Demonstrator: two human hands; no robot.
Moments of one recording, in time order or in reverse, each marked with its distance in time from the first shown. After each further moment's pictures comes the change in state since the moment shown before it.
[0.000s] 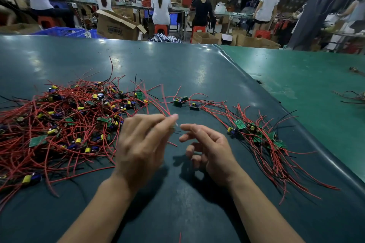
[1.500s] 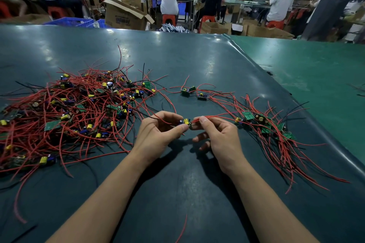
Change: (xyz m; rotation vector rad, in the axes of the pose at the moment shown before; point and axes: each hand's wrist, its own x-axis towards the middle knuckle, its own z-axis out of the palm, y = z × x) left_hand -0.008 -0.003 0.021 -0.891 -0.315 -1.049; right_hand 0.003 0.005 0.002 -0.186 0.241 -0.058
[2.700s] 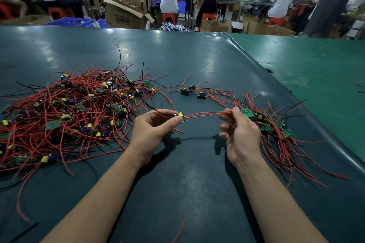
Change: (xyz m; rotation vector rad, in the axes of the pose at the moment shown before) left_hand -0.003 0.009 0.001 -0.142 0.111 -0.038; right_hand 0.014 -0.006 -0.026 0.373 0.382 0.076
